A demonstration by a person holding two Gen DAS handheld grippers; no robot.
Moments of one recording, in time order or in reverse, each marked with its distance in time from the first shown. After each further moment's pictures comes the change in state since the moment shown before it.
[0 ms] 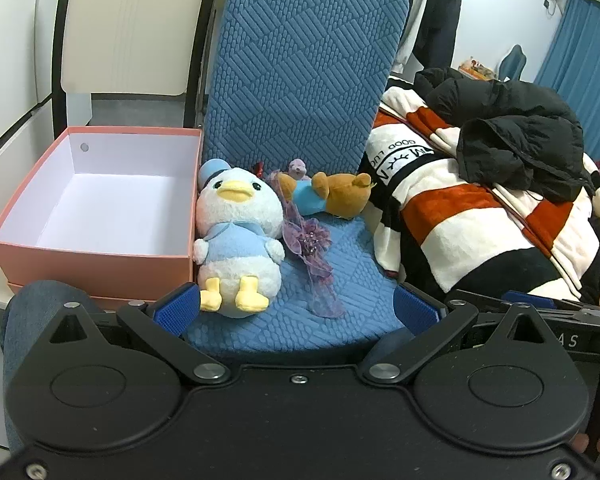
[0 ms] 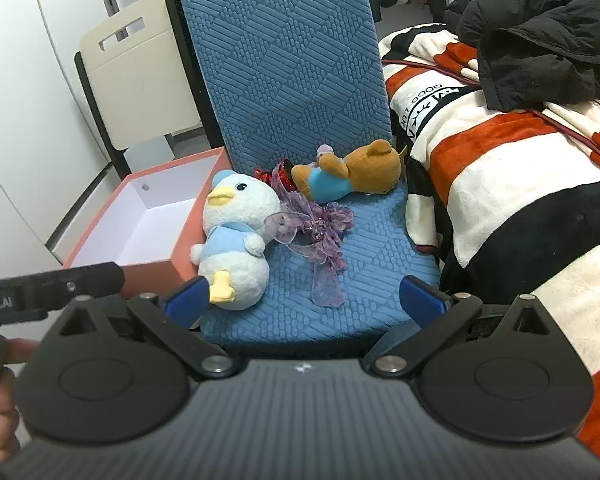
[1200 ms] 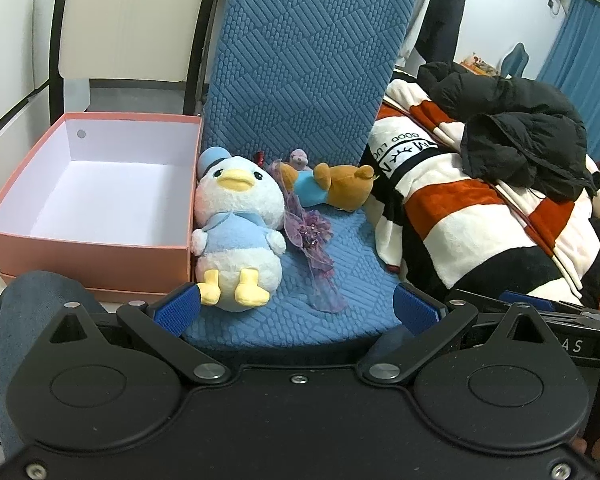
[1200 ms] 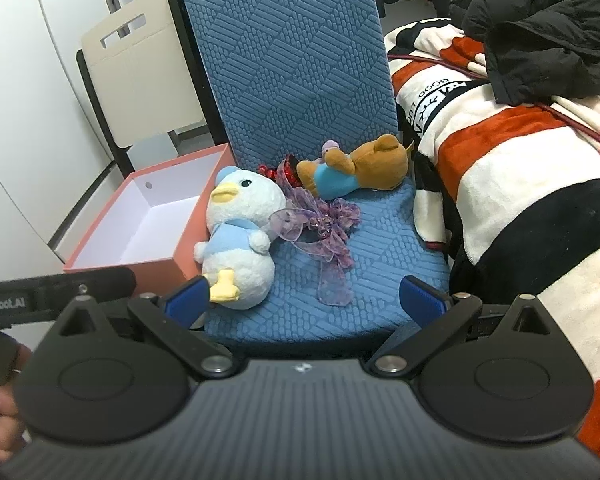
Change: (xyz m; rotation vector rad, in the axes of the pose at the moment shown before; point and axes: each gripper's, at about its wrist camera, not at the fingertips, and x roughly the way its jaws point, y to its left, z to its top) left arm 0.016 0.009 0.000 0.018 0.045 -0.060; right arm 0.009 0.003 -0.002 0.005 0.007 0.017
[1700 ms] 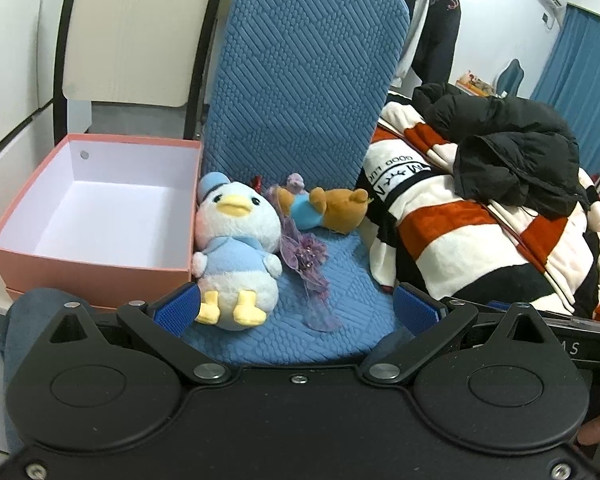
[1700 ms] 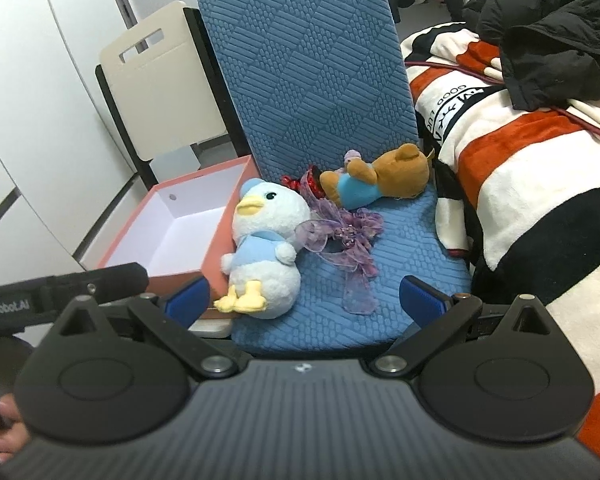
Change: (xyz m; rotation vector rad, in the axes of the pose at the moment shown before) left arm -0.023 -0.003 0.007 -0.002 -0.066 -0.003; right arm -0.009 0.004 0.008 0.024 -0.018 0.075
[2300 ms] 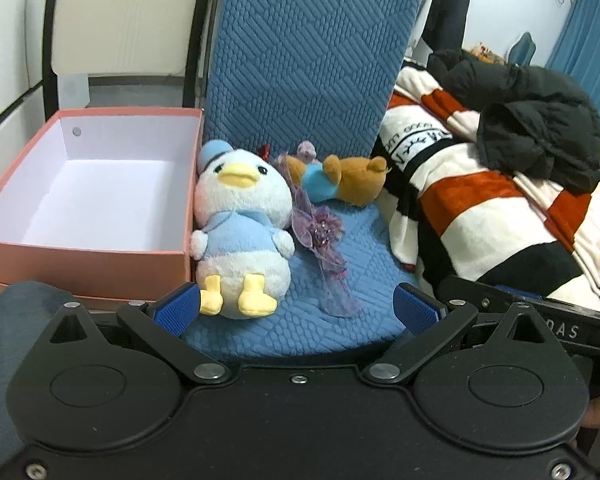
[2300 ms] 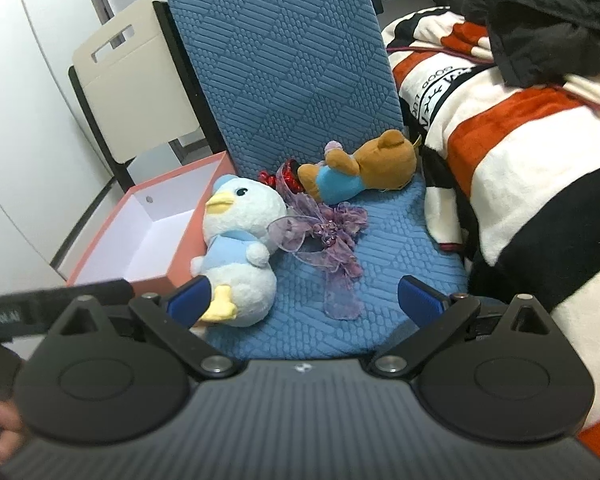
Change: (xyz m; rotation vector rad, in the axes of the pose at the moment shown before) left arm 0.065 0.004 -0.008 0.022 0.096 0.029; right arm 0.046 -0.027 -0.008 0.042 -0.002 -0.018
